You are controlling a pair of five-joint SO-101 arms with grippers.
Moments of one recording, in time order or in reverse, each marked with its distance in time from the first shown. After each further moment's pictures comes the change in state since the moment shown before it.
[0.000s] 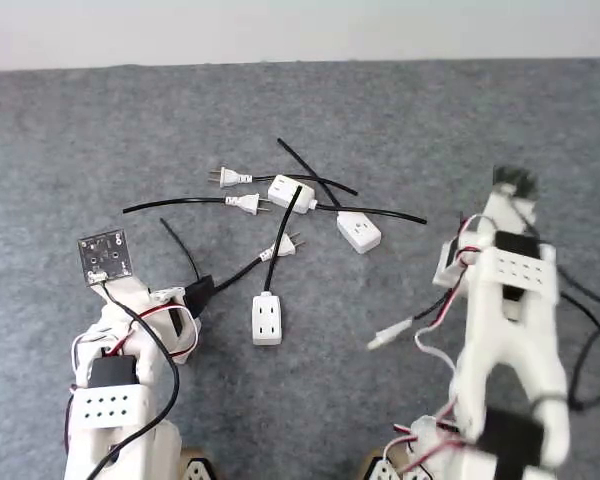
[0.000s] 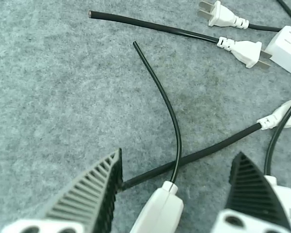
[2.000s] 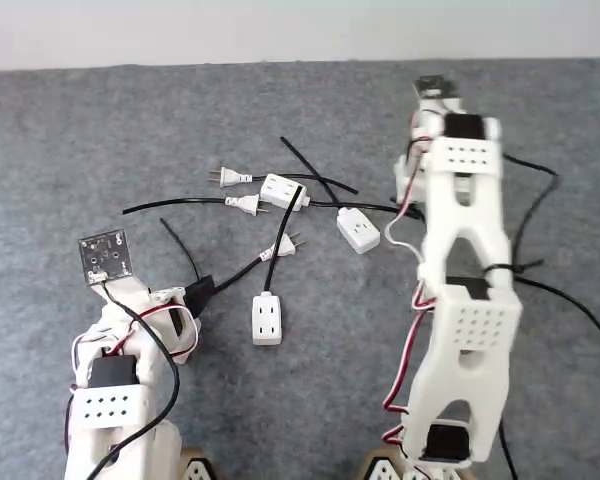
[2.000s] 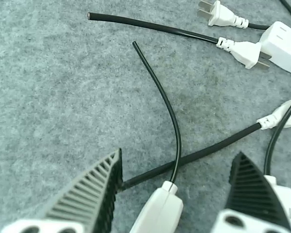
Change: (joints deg) left arm 0.1 0.0 0.0 0.0 0.0; right arm -9.9 56.7 -75.9 27.5 5.9
